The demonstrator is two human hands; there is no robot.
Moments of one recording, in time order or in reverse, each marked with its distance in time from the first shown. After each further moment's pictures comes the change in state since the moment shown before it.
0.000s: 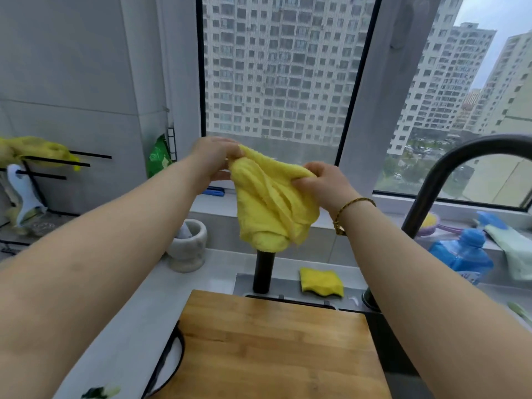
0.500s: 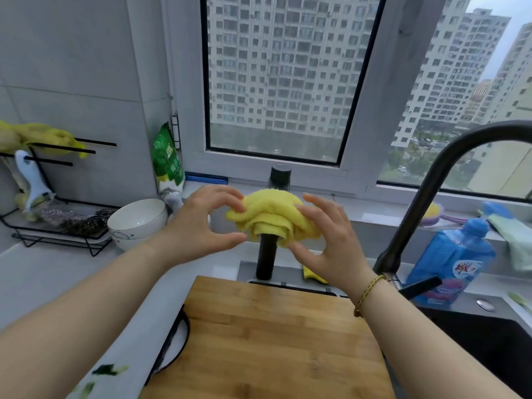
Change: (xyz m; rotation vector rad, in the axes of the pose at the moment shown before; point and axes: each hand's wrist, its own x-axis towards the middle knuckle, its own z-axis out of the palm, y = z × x) left_hand -0.078 -0.076 -0.025 0.631 -0.188 0.602; right_hand -0.067 0.083 0.031 -0.413 0.259 -0.742
